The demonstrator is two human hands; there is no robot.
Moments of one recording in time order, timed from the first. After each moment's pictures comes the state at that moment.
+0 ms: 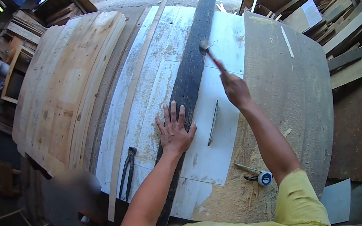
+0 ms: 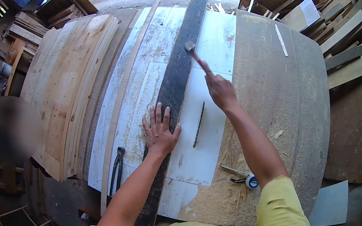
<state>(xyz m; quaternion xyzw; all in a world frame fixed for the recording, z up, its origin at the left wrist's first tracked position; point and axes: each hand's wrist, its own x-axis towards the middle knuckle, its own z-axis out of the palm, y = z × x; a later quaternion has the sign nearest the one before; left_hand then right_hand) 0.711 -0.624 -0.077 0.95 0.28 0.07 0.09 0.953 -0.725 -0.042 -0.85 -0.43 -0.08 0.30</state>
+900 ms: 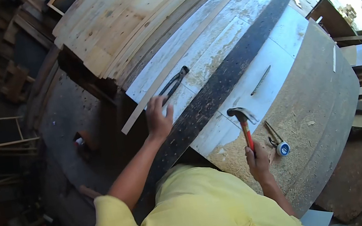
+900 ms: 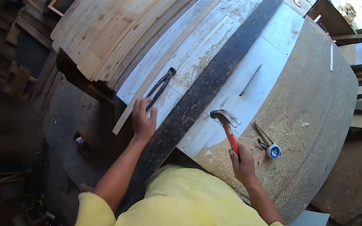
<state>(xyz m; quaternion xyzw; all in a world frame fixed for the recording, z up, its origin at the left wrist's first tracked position) 0.433 -0.665 -0.057 0.80 0.43 0.35 0.21 0.663 -0.950 -0.036 -0.77 -0.45 0.25 0.38</state>
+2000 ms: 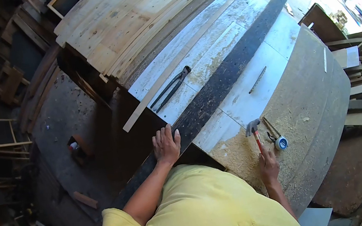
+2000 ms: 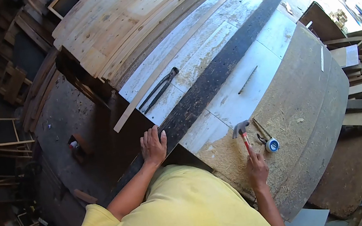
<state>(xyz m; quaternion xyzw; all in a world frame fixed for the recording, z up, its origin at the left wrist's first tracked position) 0.391 -0.765 -0.090 0.83 0.53 0.17 0.11 0.667 -1.024 -0.058 -0.86 -0.46 0.07 0.21</state>
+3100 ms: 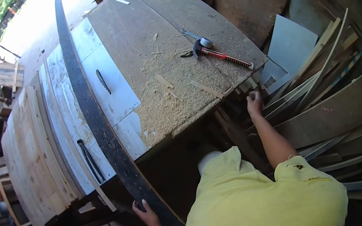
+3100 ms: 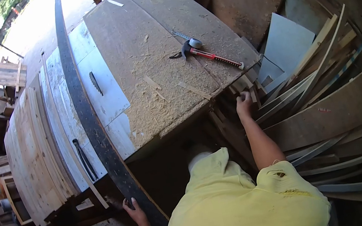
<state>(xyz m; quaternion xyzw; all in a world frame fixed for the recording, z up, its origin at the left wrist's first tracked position) 0.219 -0.770 -0.124 0.79 0.40 0.13 0.45 0.538 -1.279 -0.202 -0.84 0.28 -0.13 0.44</state>
